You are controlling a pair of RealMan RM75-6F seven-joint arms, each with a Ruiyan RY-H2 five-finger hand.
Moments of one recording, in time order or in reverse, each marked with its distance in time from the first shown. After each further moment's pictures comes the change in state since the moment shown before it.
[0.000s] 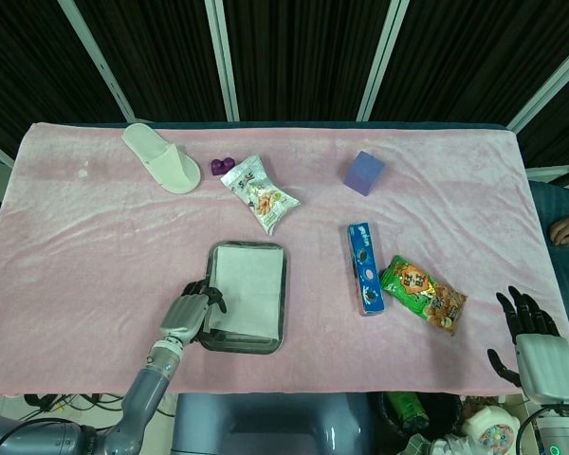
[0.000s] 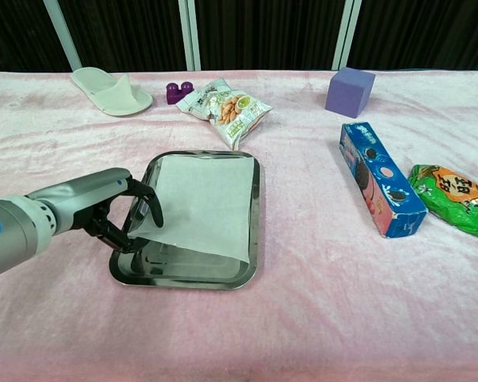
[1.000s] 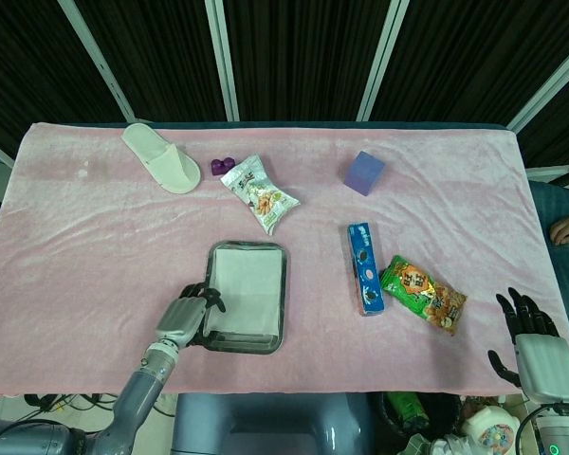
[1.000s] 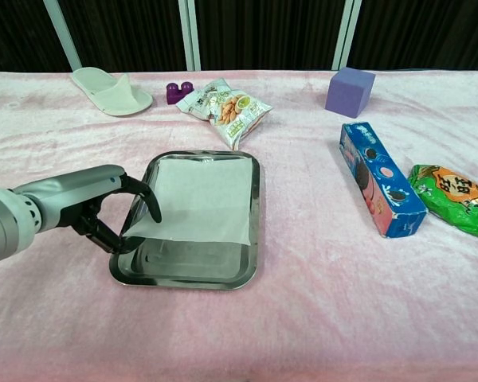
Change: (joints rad) left arm -0.017 0.074 0.020 -0.096 -0.028 -0.004 0.023; right arm 0.005 0.007 -0.001 -0.013 0.024 -0.020 -0.023
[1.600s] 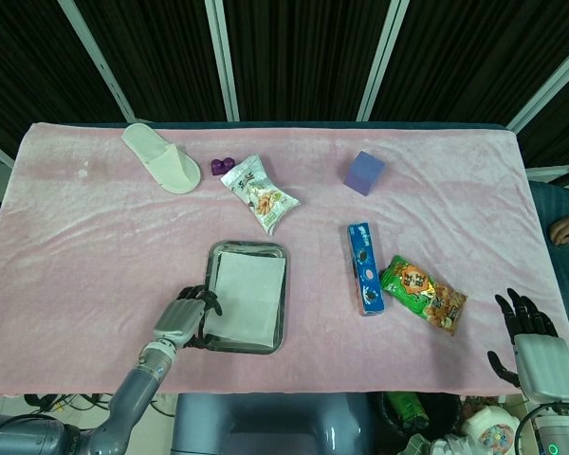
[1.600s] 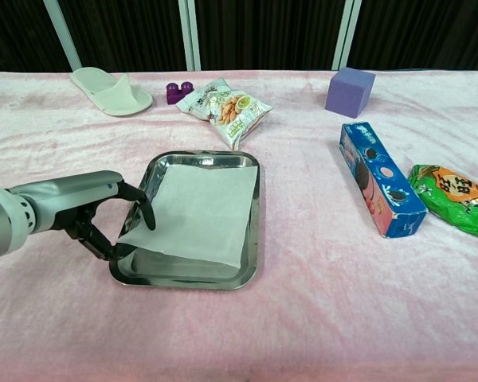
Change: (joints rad) left arm -0.043 0.034 0.017 -0.017 -0.063 -0.016 0.038; right arm 0.003 0.002 -0.002 -0.007 0.010 -0.010 -0.012
